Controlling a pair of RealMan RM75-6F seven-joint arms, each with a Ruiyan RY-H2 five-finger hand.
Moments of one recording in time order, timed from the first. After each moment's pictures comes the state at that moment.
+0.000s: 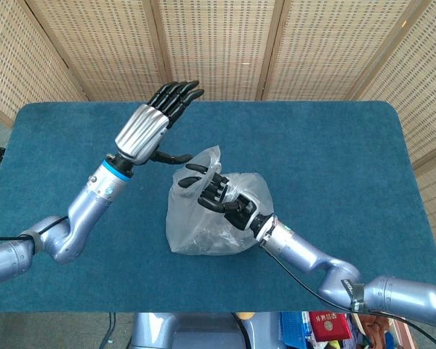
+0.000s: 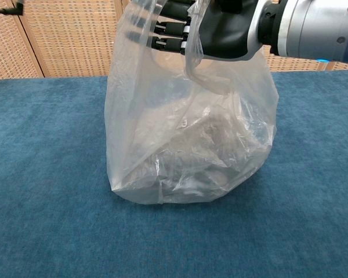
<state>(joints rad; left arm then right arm) -0.99 -1.26 -0.37 -1.51 1.34 1.06 -0.16 0.89 -1.33 0.37 -1.75 -1.39 0.74 1.87</state>
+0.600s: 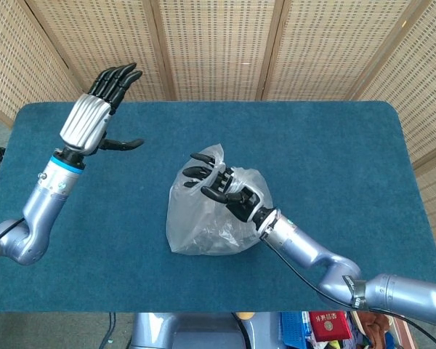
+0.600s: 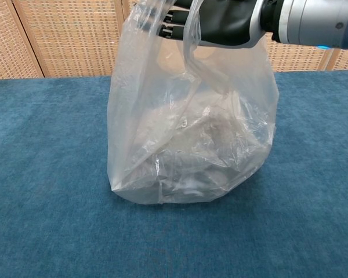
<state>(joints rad) -0.86 -1.16 -0.33 -1.44 1.36 1.15 -0.24 0.88 -1.32 0.41 -1.75 -1.31 0.73 1.79</state>
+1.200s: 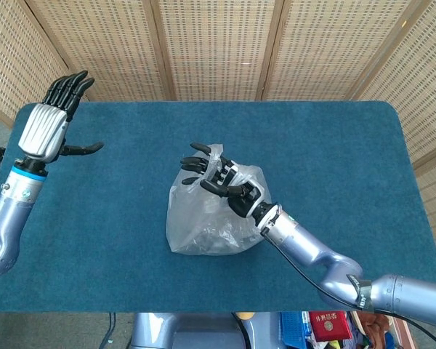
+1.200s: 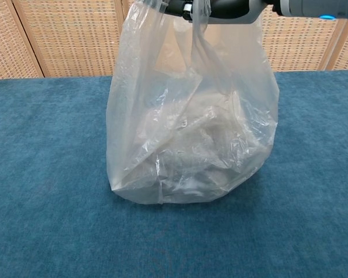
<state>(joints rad) -0.73 -1.16 -0.25 -1.32 1.39 1.22 -0.30 0.87 -1.28 0.51 -1.83 -1.20 0.67 1.74</state>
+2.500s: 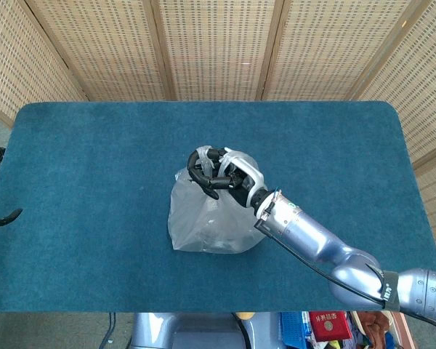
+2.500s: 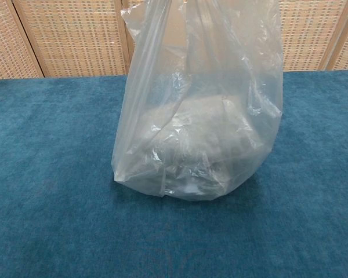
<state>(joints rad) -0.25 -1.17 -0.11 -1.37 1.29 1.47 -0.32 1.05 -1.00 0.59 -2.00 -0.59 0.54 1.11</state>
